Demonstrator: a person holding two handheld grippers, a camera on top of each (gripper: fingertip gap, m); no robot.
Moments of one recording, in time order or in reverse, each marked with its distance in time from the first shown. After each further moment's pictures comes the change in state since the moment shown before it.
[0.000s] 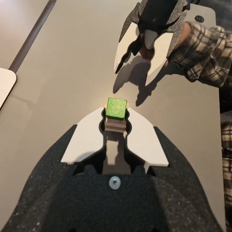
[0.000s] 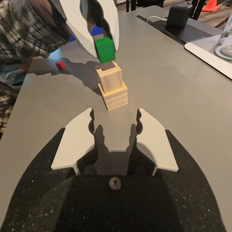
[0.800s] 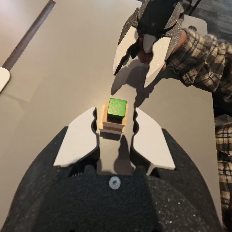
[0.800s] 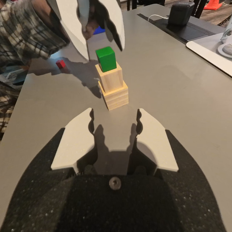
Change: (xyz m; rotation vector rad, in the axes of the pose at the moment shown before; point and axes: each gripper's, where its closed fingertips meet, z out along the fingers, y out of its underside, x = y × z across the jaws) left arm 0.002 0.001 0.000 0.050 0.025 -0.038; right arm -0.001 0.002 0.000 -0.005 -0.007 0.004
